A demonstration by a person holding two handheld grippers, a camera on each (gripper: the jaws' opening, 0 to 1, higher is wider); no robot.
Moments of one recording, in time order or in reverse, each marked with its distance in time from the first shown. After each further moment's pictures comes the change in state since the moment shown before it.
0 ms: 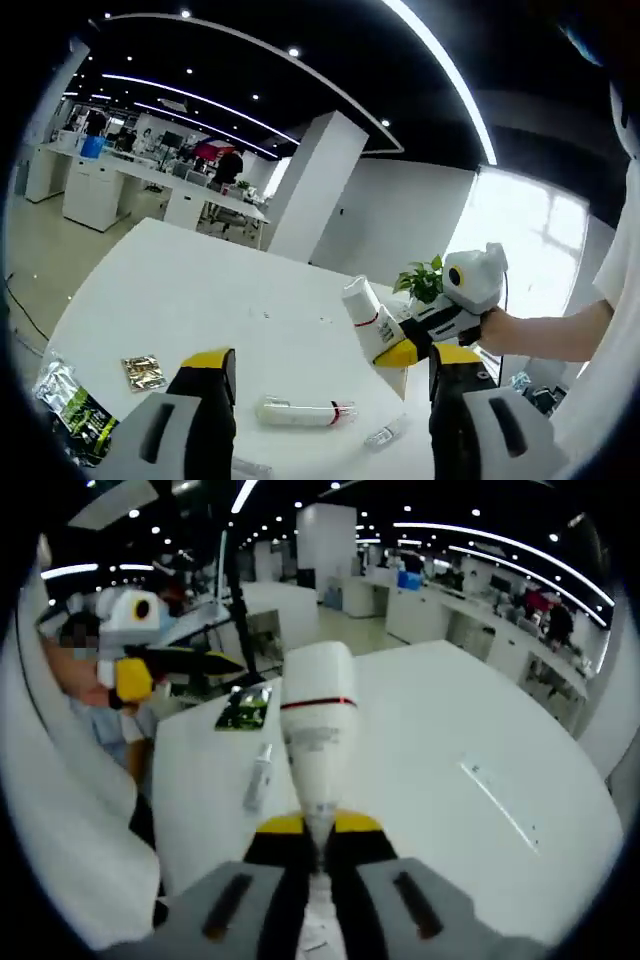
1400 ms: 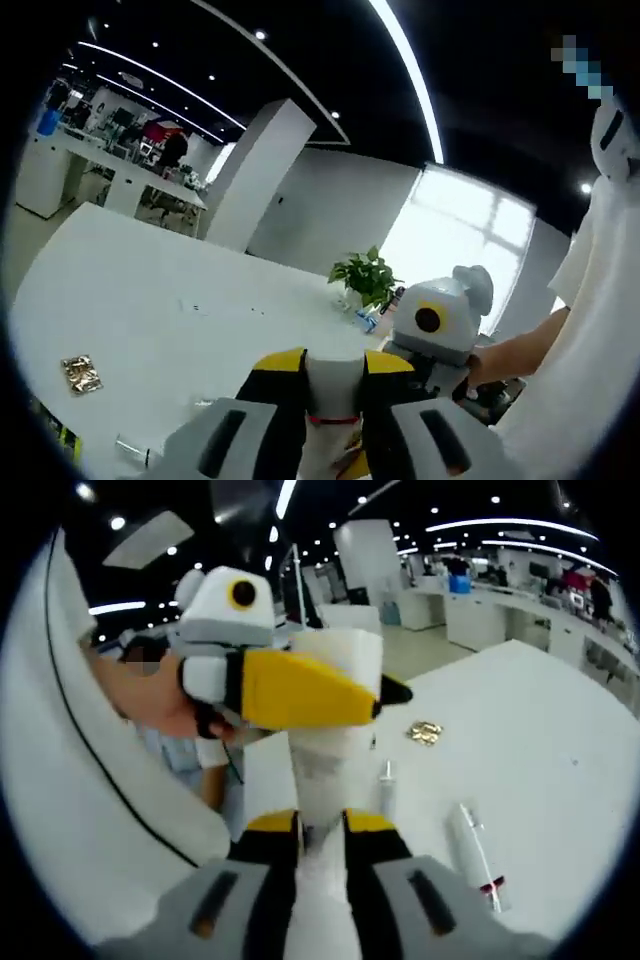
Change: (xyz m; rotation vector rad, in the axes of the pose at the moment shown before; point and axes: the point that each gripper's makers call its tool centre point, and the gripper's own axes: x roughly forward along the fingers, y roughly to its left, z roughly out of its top) left arm -0.003 -0.047 -0.013 0.067 0.081 -0.257; right arm 0.026 0.114 0.002 0.131 -0.116 0.327
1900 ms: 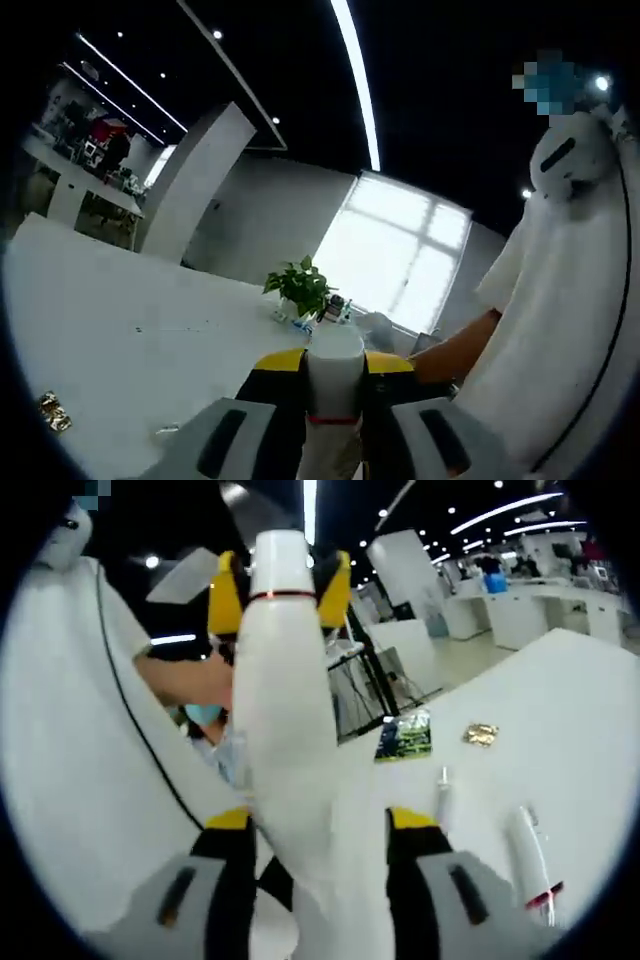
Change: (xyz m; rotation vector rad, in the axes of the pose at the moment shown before) left arm -0.015 -0.050 0.027 0.029 -0.014 -0.332; right arm 0.003 0.039 -0.006 0.000 -0.111 0.307
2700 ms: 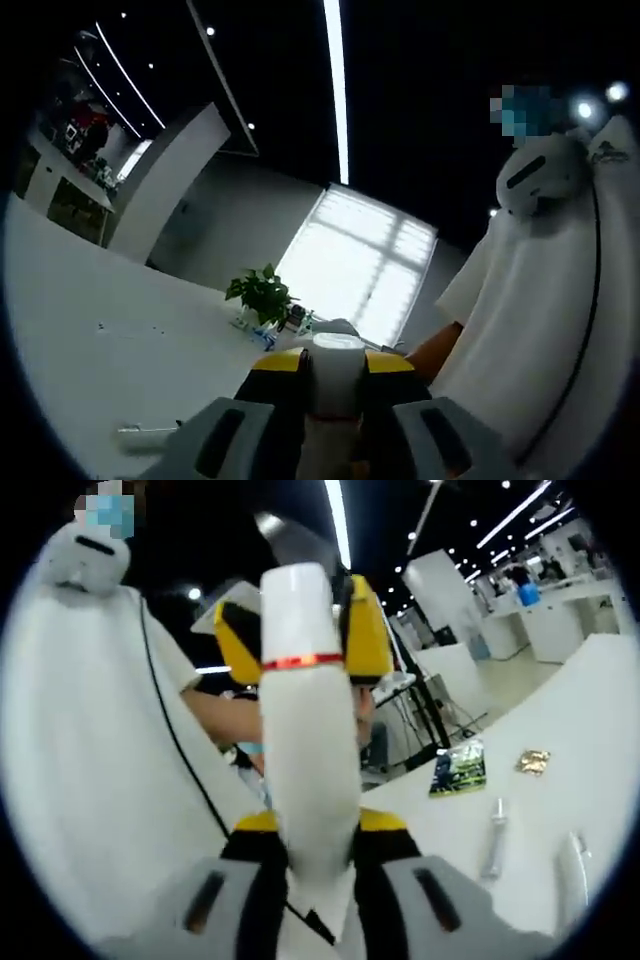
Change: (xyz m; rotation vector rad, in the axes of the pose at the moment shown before) left arm 0.000 -0.024 -0.004 -0.050 -0.038 -0.126; right arm 0.010 0.035 0.021 0.012 -0.103 0.141
